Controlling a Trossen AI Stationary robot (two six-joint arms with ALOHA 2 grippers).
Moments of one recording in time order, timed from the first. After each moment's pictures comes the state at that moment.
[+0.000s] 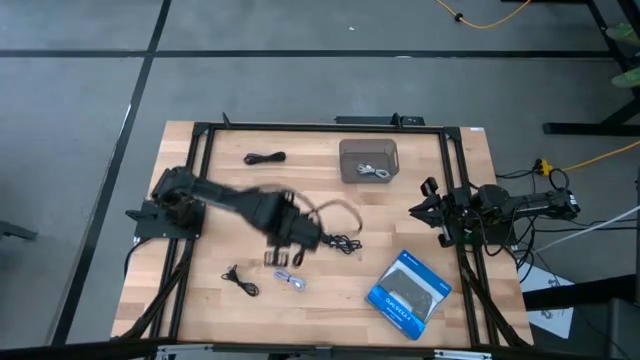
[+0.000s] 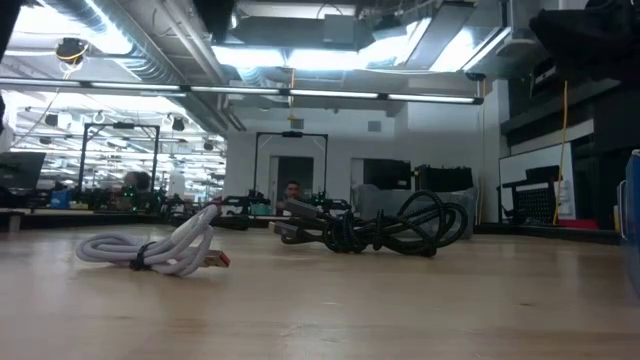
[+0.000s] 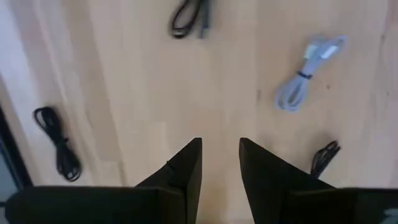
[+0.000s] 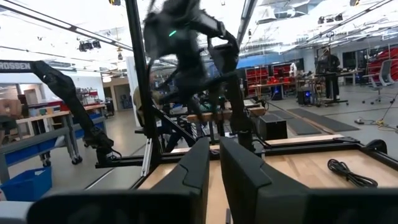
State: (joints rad) left arm -0.32 1.89 1.94 -1.55 -0.21 -0.29; right arm 0.14 0.07 0.01 0.32 -0.02 0.15
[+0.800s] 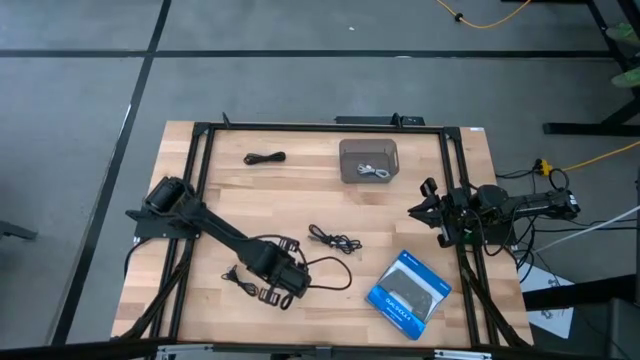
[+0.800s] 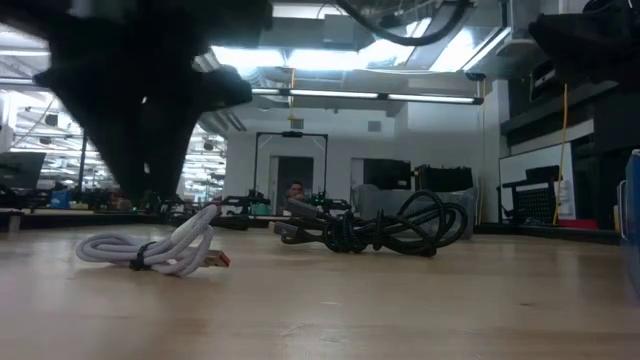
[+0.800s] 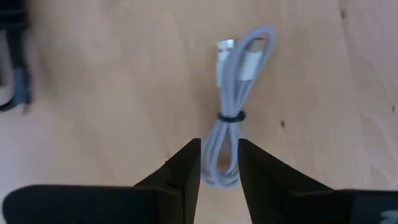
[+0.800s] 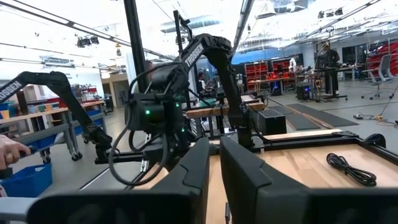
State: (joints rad) left arm -0.48 1.90 1.34 -0.81 -0.14 -0.15; right arm 0.14 0.07 0.01 0.30 -0.02 0.16
